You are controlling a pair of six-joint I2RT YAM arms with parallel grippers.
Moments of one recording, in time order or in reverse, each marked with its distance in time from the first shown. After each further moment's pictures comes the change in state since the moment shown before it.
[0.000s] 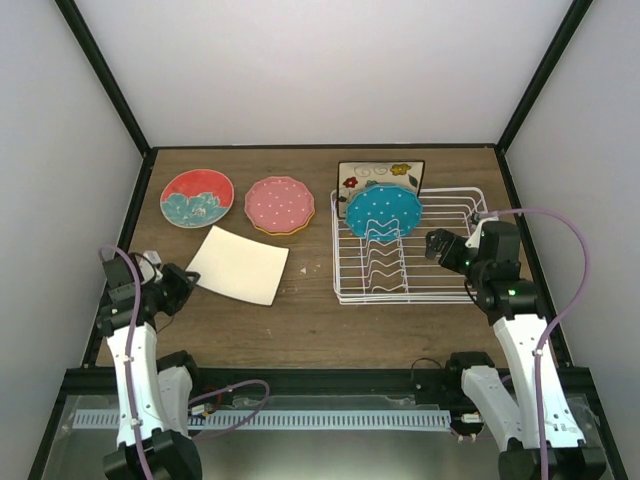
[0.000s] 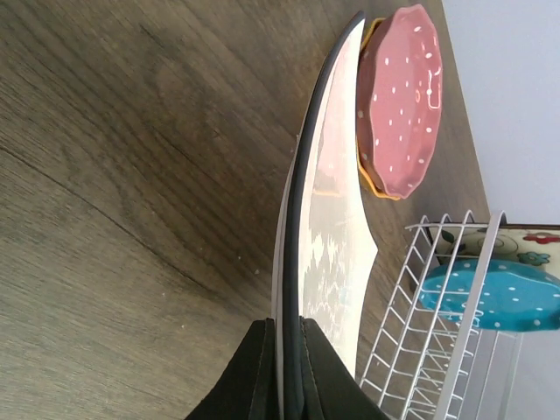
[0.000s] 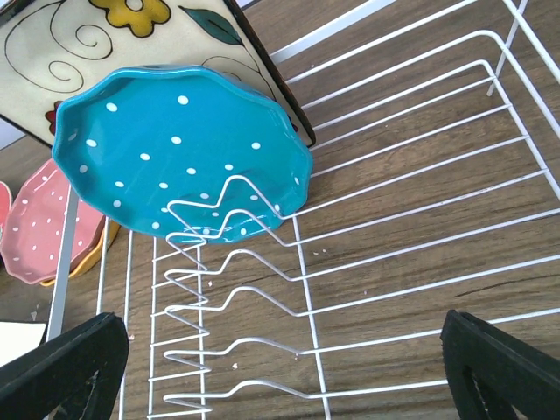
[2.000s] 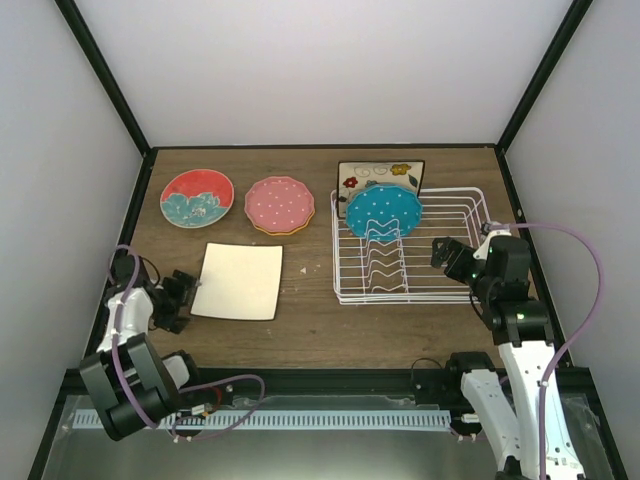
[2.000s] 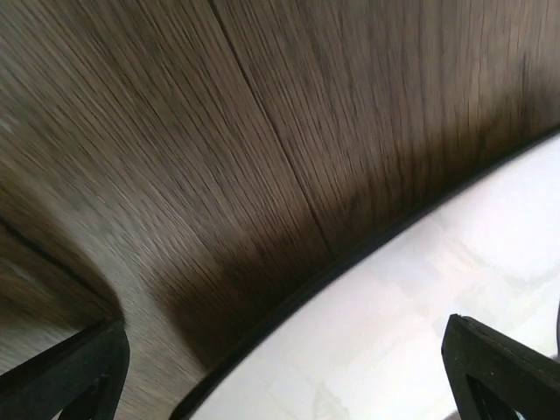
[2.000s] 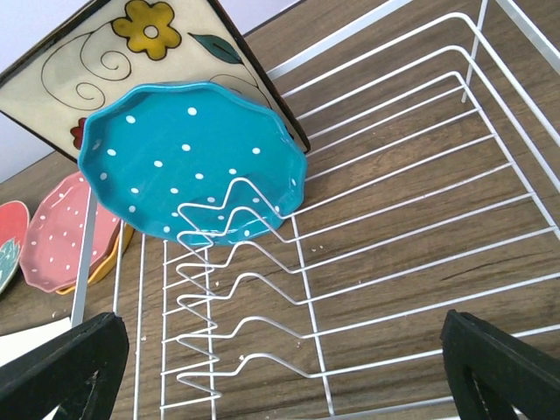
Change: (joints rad) left arm 0.076 0.422 -0.126 0.138 -0.150 -0.082; right arm 0.000 -0.148 0.000 -0.087 0.031 0.039
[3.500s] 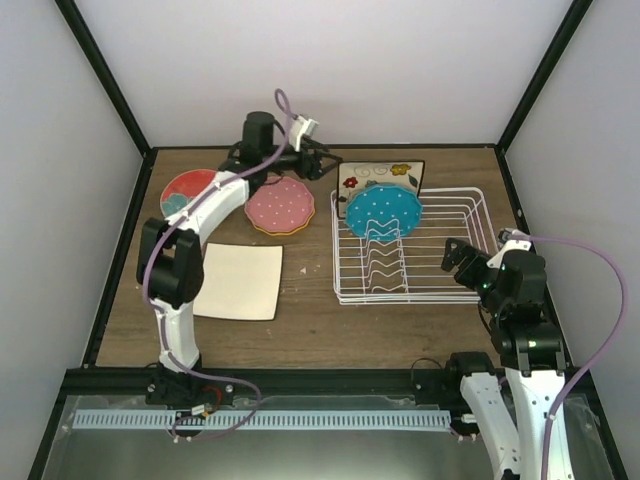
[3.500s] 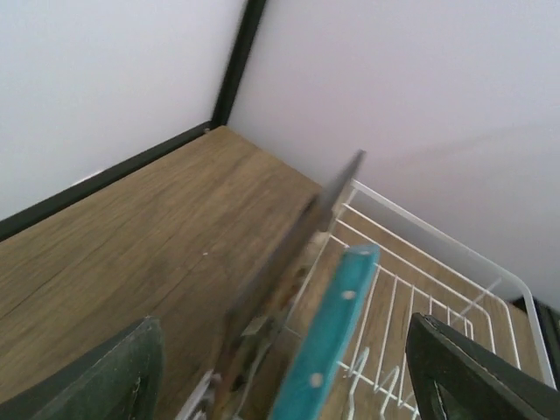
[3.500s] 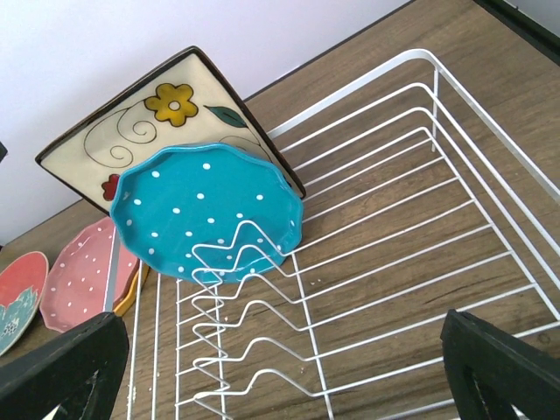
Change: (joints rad) left arm -0.796 0.910 1.228 0.673 0.396 0.549; right arm 0.000 -0.119 0.052 -0.055 0.082 0.038
